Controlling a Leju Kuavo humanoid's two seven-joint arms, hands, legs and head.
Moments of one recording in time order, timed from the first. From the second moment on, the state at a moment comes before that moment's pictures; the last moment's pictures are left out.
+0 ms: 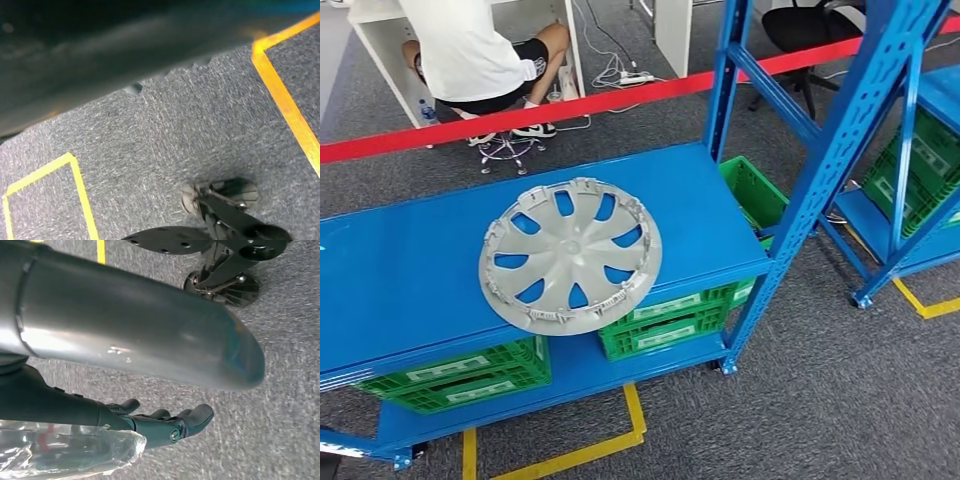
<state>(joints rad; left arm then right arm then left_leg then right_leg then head) 0.16 -0.31 0.80 -0.76 -0.82 -0.16 -0.16 0.21 0.36 -0.90 -0.87 1.06 0.19 -0.12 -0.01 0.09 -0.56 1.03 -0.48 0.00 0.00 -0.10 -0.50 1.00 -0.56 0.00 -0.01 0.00</state>
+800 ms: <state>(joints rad) 0.16 -0.31 0.81 -0.75 -0.88 -0.09 -0.18 0.25 0.36 -0.78 -0.89 0.84 0.16 0.00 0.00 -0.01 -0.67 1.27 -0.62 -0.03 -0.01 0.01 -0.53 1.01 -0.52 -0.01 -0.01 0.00</state>
